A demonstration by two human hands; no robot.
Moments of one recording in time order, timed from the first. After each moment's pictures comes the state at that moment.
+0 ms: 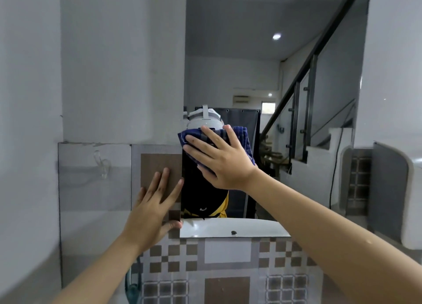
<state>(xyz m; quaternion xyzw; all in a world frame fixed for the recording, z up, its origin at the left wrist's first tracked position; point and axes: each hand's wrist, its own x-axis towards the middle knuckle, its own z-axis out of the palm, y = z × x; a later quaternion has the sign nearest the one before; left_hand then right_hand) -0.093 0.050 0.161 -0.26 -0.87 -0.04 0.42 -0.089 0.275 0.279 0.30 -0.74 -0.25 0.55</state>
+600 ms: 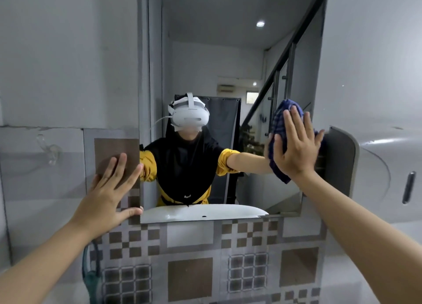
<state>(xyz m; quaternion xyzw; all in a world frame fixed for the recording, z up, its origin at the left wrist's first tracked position) -0.095 0.051 0.163 -0.27 -0.87 -0.08 0.41 -0.060 0.484 0.255 -0.02 -0.75 0.03 0.66</state>
